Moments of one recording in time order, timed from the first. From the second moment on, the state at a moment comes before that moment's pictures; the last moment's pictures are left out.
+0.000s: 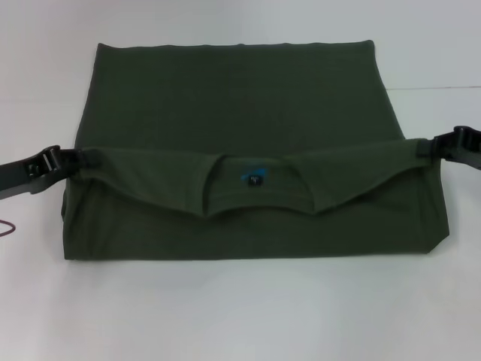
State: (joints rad) left arm -0.60 -2.03 0.27 0.63 2.23 1.44 -2.14; right arm 0.66 1.94 -0.42 -0.67 -2.35 -1.38 2.33
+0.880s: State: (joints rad) left arm -0.64 -2.11 0.28 0.55 2.08 1.14 -1.95; right arm 0.67 2.05 -0.43 -0.61 -2.25 -1.03 2.20
